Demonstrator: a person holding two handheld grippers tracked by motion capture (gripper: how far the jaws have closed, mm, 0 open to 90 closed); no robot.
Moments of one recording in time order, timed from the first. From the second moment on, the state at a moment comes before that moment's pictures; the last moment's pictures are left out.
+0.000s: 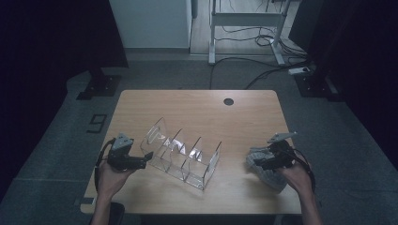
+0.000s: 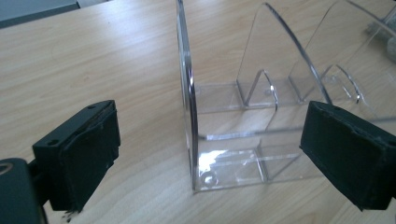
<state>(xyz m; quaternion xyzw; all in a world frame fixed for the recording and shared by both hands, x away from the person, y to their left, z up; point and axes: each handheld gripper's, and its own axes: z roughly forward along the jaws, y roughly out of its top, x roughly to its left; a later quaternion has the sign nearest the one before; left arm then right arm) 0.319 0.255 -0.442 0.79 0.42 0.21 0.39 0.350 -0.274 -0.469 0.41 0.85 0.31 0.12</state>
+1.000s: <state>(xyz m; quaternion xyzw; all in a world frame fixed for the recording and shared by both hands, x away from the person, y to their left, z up) 0.321 0.246 -0.466 0.80 0.41 0.20 0.39 0.372 -0.186 -0.460 0.30 0.88 0.38 0.05</state>
